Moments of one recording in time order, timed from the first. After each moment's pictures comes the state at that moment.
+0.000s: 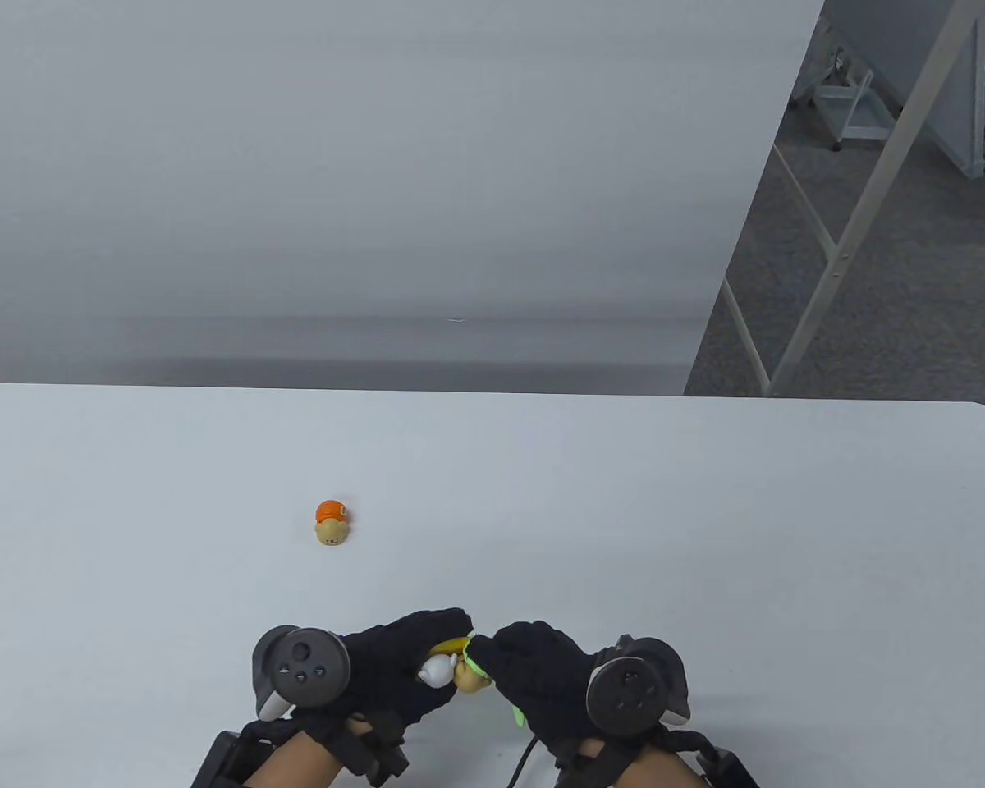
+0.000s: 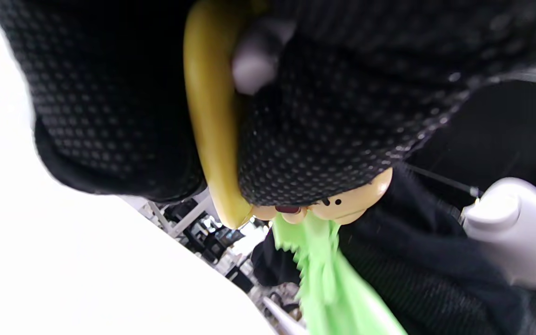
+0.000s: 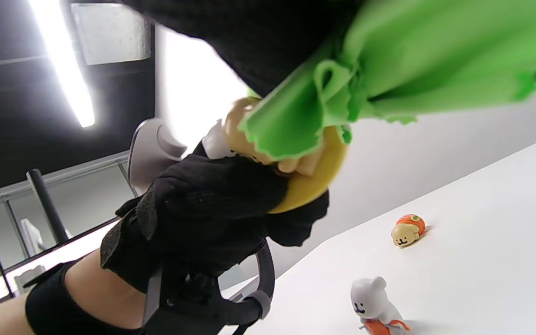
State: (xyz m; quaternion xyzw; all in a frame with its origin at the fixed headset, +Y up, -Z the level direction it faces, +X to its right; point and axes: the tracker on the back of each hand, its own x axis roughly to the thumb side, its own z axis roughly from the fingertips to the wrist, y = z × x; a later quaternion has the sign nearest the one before) left_hand -0.176 -0.719 -0.291 0.08 -0.31 0.45 0.83; right_hand 0.087 -0.713 -0.273 0.41 -0.06 0.83 0.38
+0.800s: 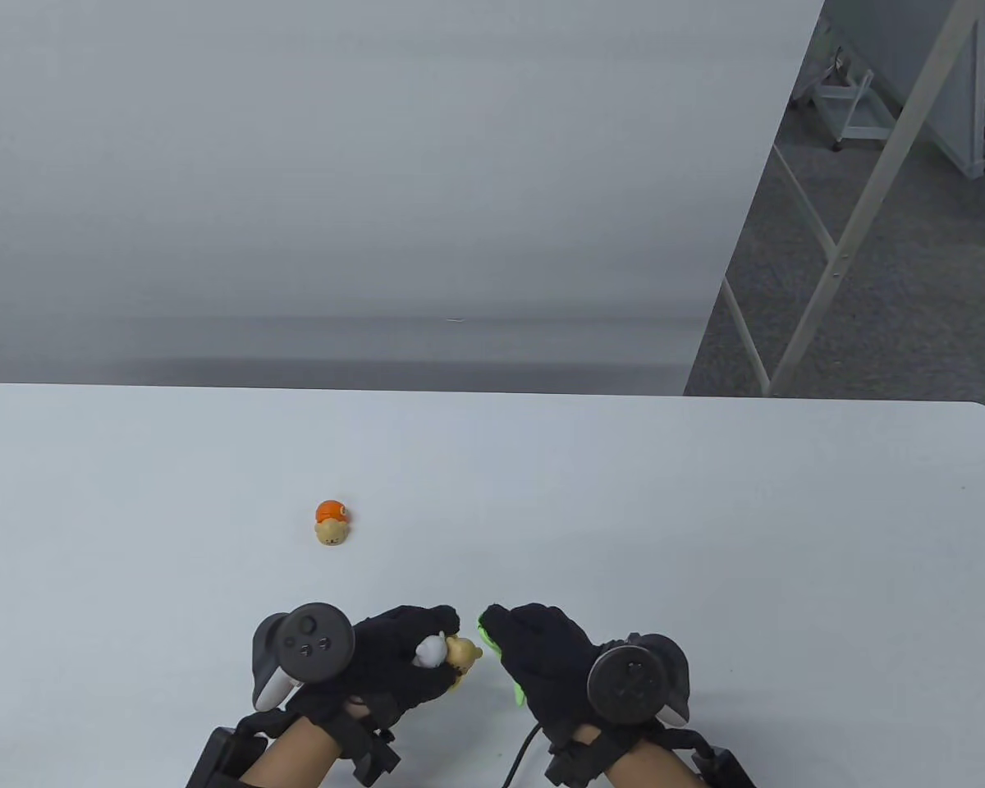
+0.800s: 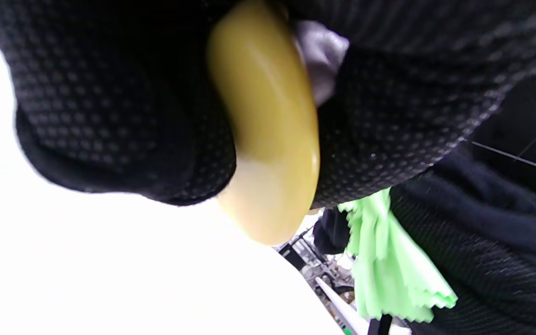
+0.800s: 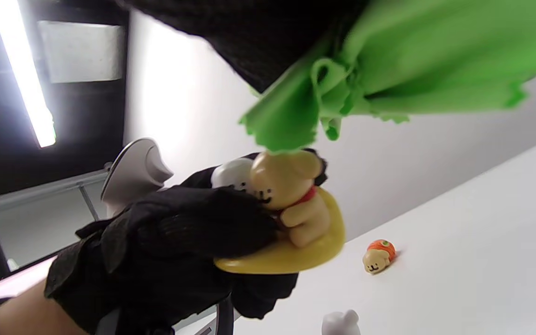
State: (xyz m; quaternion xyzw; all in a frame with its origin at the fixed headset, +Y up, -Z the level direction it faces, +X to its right) left_hand -0.172 -0.729 -0.301 0.01 -0.25 0.40 0.88; right_hand 0.078 -0.709 -0.273 0.37 -0.11 0.84 0.37
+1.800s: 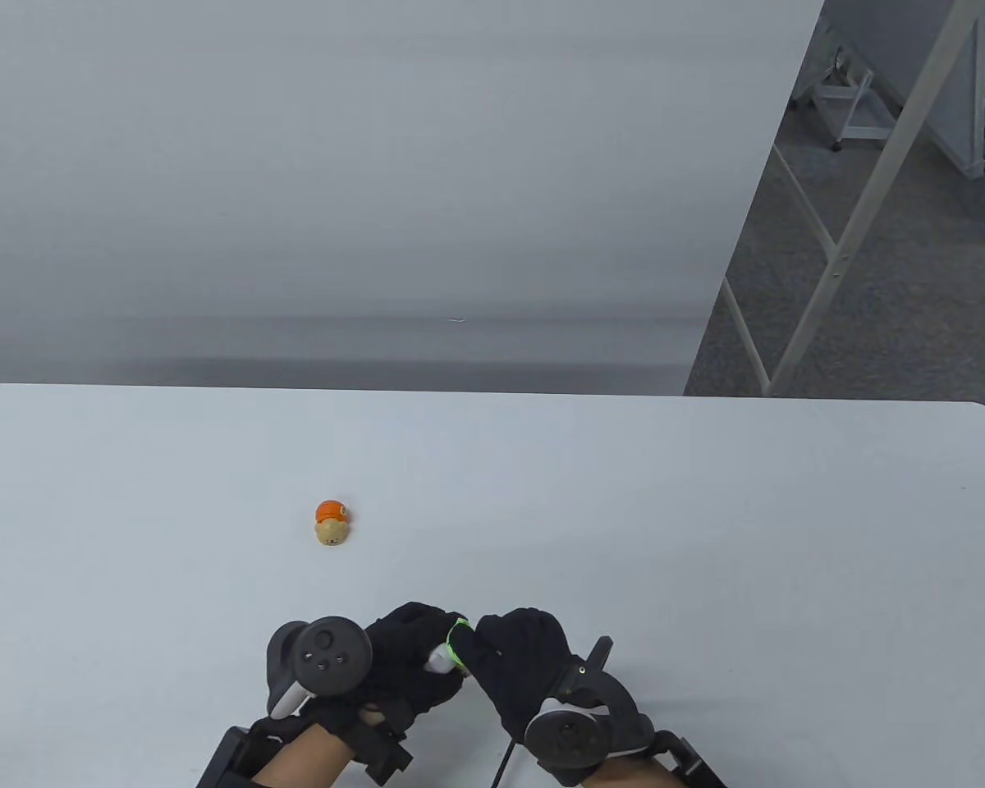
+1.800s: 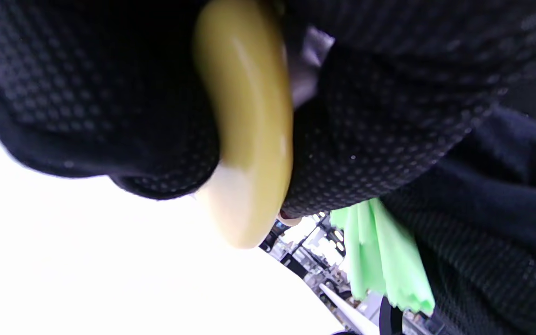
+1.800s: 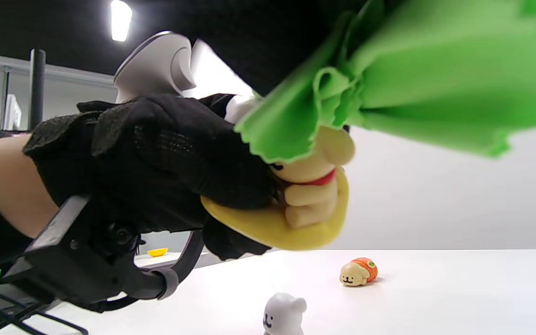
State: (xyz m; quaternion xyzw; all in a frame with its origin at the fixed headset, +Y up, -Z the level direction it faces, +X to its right) left_hand -0.168 -0.730 -0.299 0.04 -0.26 0.39 0.89; right_hand 0.054 -0.712 -0.258 0.43 -0.18 0.86 0.20
